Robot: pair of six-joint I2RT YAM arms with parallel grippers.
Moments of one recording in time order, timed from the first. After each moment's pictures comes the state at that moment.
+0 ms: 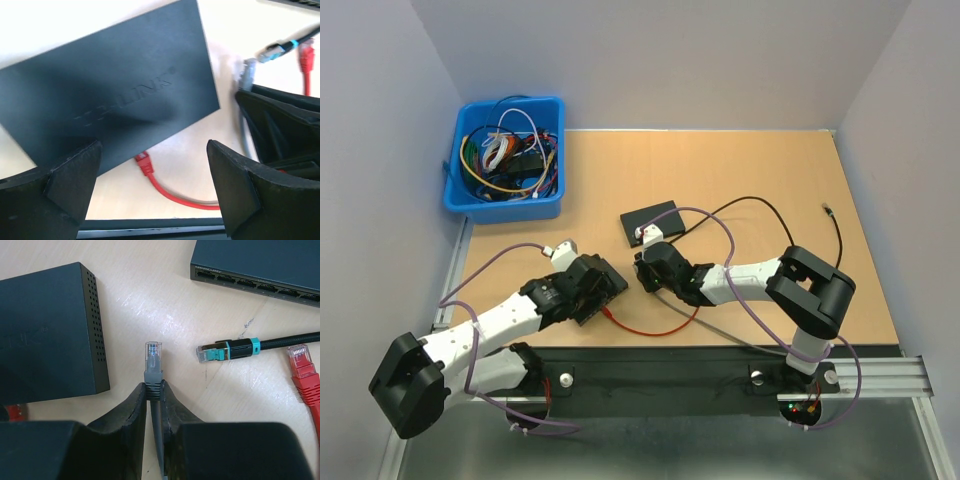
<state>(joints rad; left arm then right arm) -0.79 1.02 0.52 -0.51 -0.33 -1.18 0.98 1.76 0.85 0.27 0.24 0.35</state>
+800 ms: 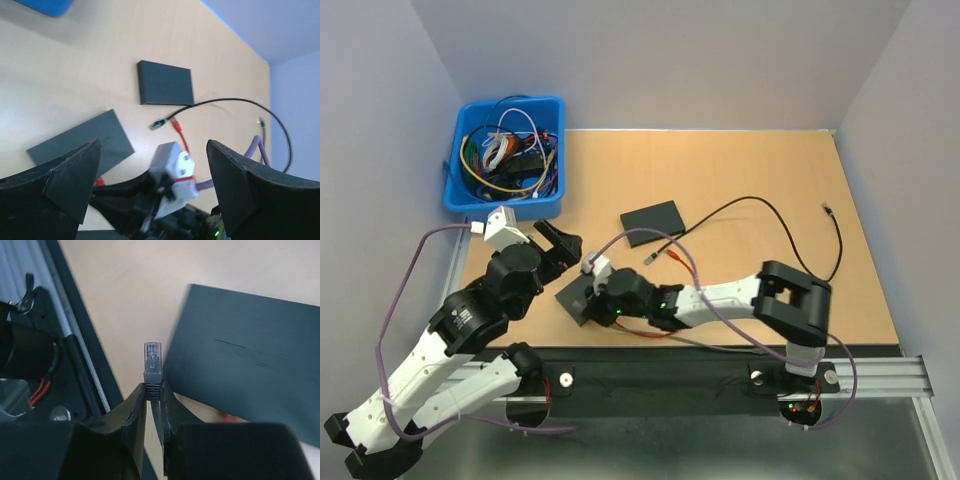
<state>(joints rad) -0.79 0.62 0.92 -0.77 -0.57 -1.00 1.22 1.79 0.98 0.37 -0.01 0.36</state>
